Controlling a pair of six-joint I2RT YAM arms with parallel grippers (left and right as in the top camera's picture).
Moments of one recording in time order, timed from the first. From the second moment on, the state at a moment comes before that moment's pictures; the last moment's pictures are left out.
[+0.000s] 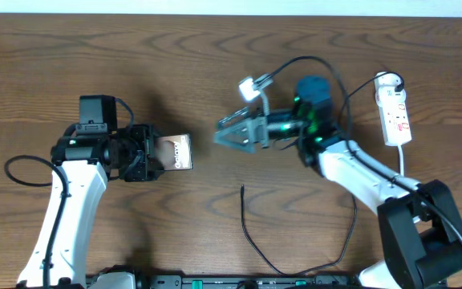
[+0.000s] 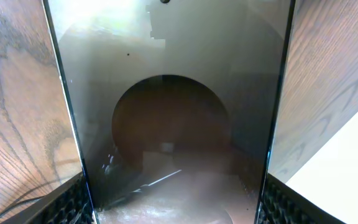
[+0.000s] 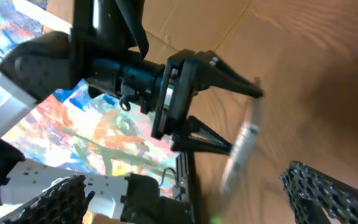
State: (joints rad) left arm 0.03 1.33 0.98 -0.86 0.41 -1.58; right arm 0.46 1.71 0.94 0.59 -1.21 0.79
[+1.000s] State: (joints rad) left arm -0.01 1.33 0.98 -0.84 0.40 -1.60; right arm 0.53 1.71 0.94 0.35 -0.91 0.94
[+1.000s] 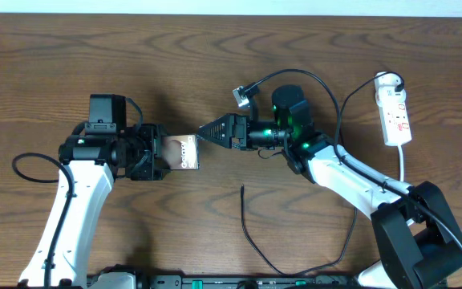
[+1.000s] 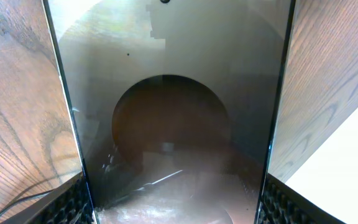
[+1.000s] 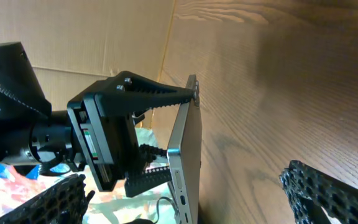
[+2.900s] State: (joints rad) left arm -0.21 1.33 0.98 -0.74 0.39 -1.74; right arm 0.67 1.71 0.94 0.25 -0.74 0.77
